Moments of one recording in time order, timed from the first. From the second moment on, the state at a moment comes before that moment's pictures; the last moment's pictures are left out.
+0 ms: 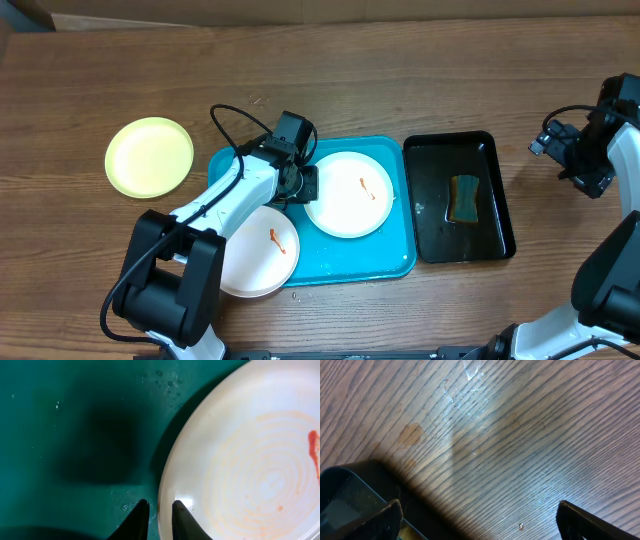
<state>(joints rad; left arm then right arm) -0.40 1.82 1.14 -0.64 0.09 -0.39 -0.38 1.81 1.40 -0.97 -0.02 0.36</state>
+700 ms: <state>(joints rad) -0.40 1.82 1.14 -0.62 0.08 -0.39 -0.38 1.81 1.40 -0.97 -0.02 0.36</state>
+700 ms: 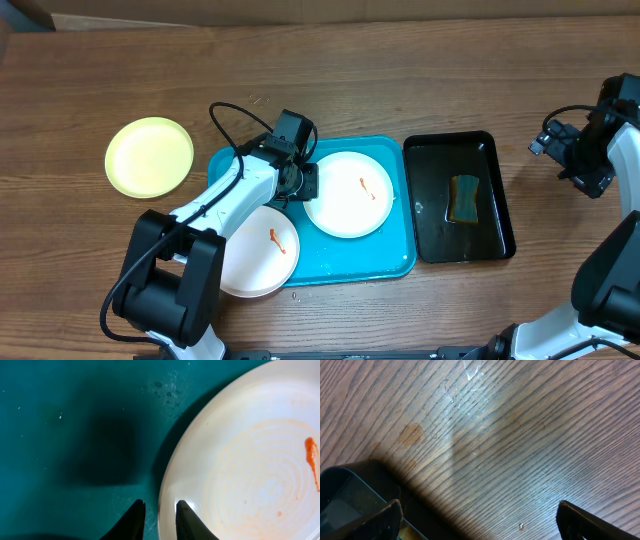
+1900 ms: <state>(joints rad) -0.40 1.82 1.14 -0.59 0.06 -0.36 -0.38 1.81 1.40 -0.97 -0.02 0.36</state>
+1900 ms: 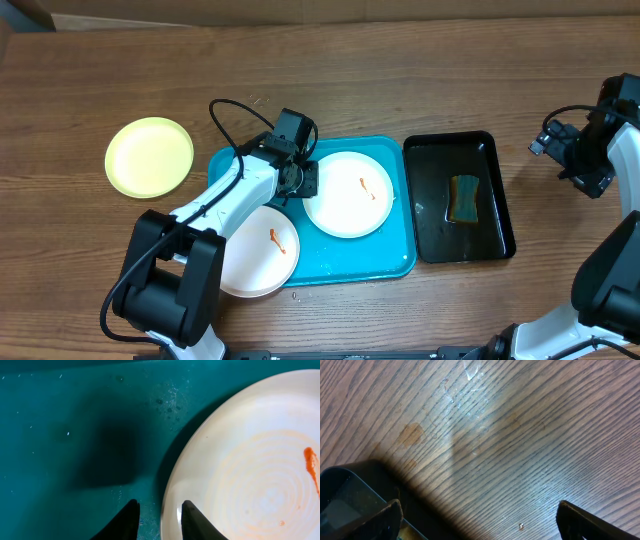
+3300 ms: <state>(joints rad) -0.40 1.82 1.14 -0.58 0.05 -0.36 -0.38 1.81 1.40 -0.97 -0.02 0.36</state>
